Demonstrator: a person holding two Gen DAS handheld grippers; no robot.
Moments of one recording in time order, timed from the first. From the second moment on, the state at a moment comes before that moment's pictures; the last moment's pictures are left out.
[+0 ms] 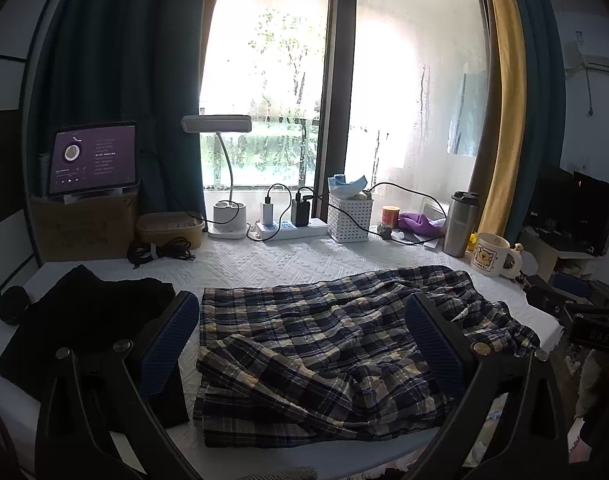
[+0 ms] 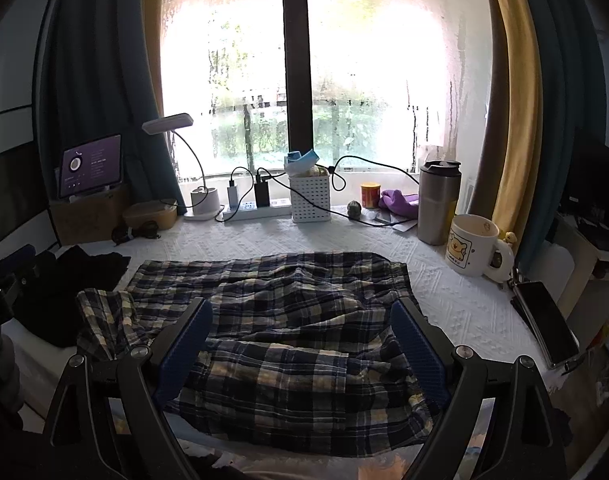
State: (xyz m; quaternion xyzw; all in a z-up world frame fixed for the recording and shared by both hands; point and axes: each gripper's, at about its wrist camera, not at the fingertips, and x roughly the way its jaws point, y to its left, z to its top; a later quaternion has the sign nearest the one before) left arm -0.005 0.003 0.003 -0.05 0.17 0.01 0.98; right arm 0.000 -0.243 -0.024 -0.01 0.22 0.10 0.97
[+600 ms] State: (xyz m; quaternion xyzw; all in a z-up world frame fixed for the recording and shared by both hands) left arm -0.003 0.000 0.007 -0.05 0.18 0.01 0.98; right arm 0.000 -0.244 -0.024 -0.01 0.22 0.10 0.97
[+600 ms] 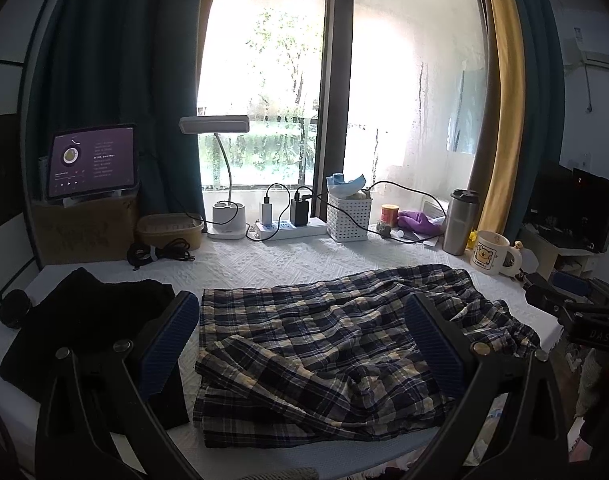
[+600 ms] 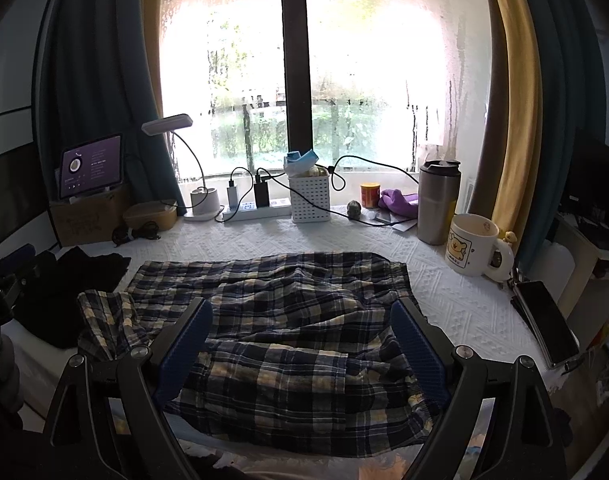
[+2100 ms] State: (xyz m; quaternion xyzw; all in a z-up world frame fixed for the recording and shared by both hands) left arm -0.004 0.000 0.008 -0.04 0.18 0.02 0.98; right arm 0.001 -0.243 -0.024 -0.01 0.22 0.10 0.97
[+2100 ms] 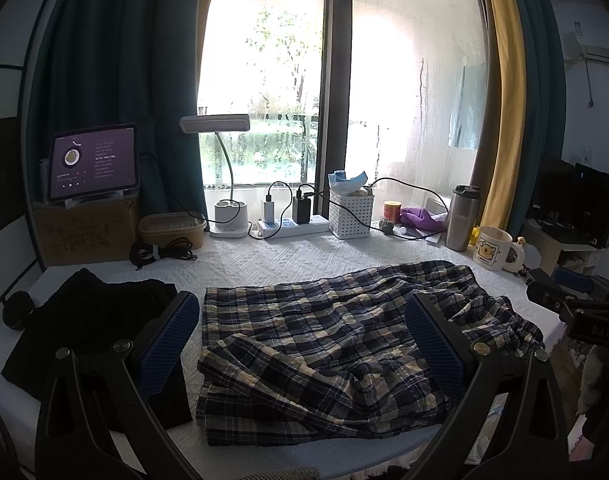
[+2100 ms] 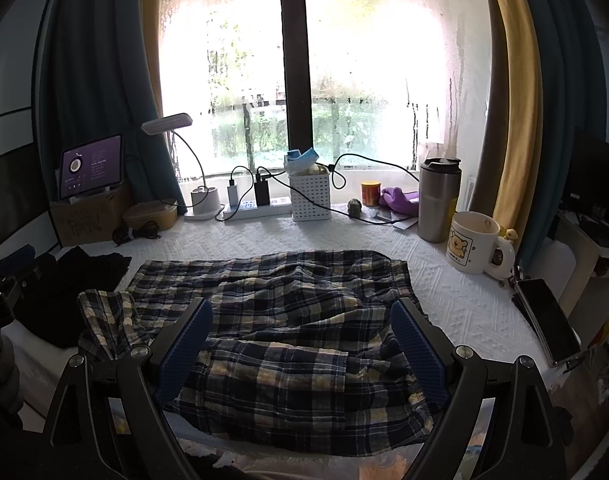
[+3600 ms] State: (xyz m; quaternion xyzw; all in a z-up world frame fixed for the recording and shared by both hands) left arm 0.198 0.074 -0.040 -0.03 0.35 0.09 0.93; right arm 0.211 -0.313 -0.056 0.01 0.31 0.04 0.95
